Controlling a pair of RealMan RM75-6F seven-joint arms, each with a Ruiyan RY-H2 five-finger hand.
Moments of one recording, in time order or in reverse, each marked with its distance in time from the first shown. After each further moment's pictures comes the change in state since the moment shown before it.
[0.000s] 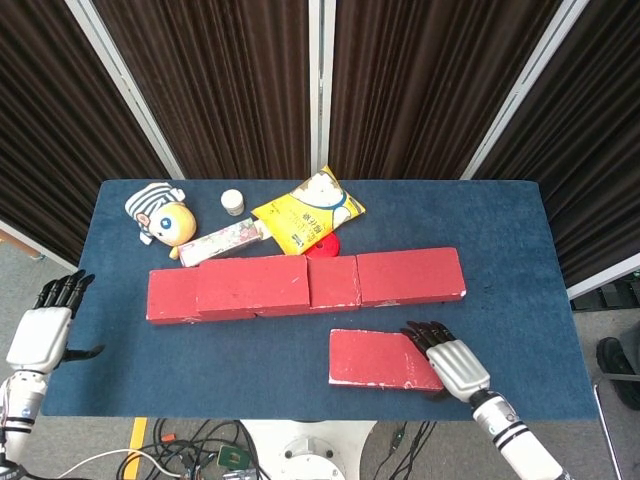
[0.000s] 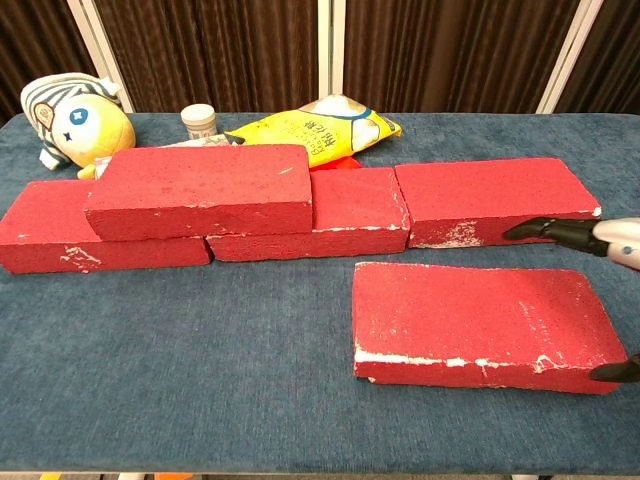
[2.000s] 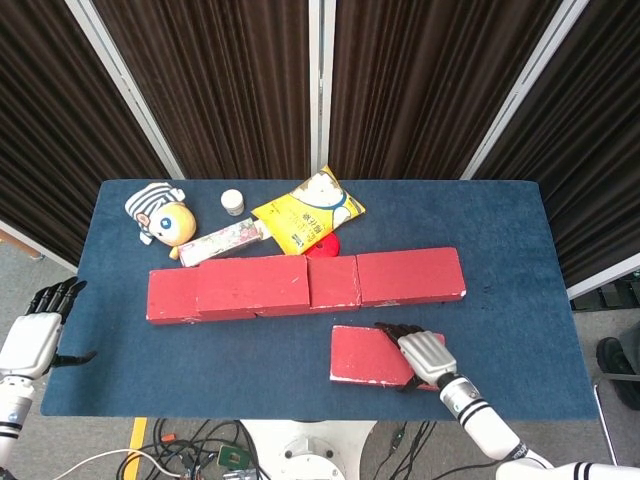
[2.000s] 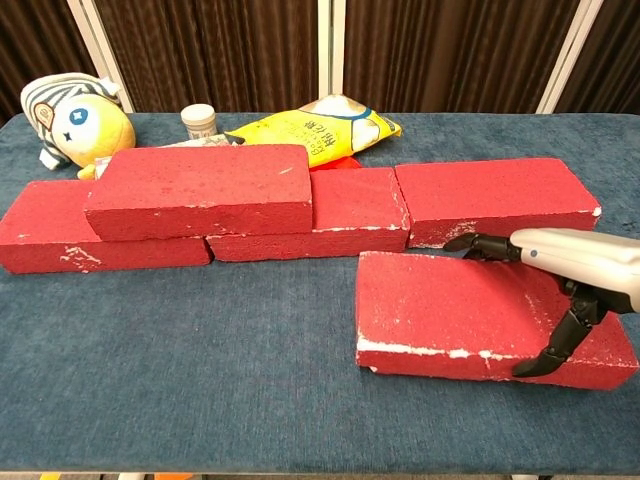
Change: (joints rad) left arm 0.080 0.013 -0.075 0.060 0.079 -0.091 -0.088; right arm 0.168 -0.124 0.000 0.045 0.243 -0.039 -0.045
